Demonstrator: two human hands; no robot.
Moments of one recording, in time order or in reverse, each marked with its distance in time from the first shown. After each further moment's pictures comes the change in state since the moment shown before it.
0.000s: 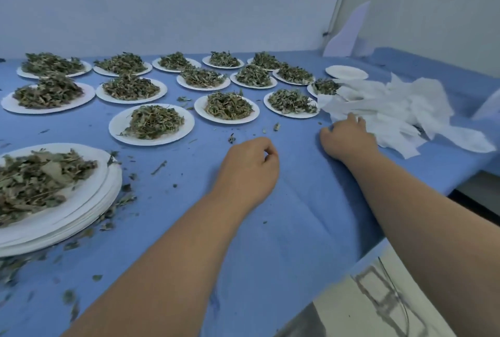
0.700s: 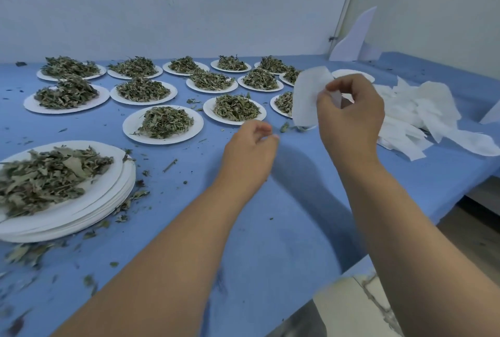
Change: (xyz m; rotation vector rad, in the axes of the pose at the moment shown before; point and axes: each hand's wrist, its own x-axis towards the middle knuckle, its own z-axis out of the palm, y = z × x) left_hand 0.003 0.008 -0.011 -0.498 0.087 -0.168; right_hand -0.102 -0.061 -0.047 1.174 0.642 -0.282
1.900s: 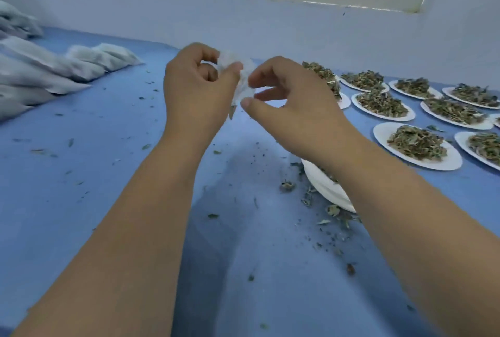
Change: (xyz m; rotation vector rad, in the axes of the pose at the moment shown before) left_hand -0.130 0.022 -0.403 0.300 1.017 0.336; right_hand -0.233 -0.245 0.239 0.296 -1.146 -0.414
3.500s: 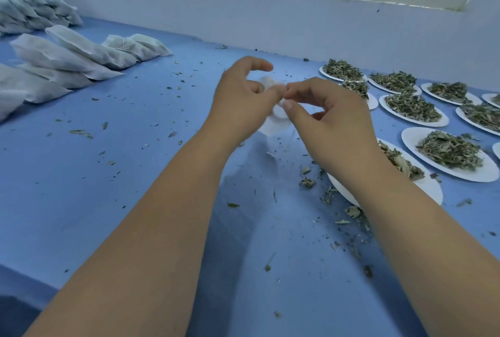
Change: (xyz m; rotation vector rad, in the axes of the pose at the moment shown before) left_hand -0.010 -0.008 0.006 0.049 -0.242 -0.151; right_hand -0.016 0.022 0.012 0.058 0.136 0.044
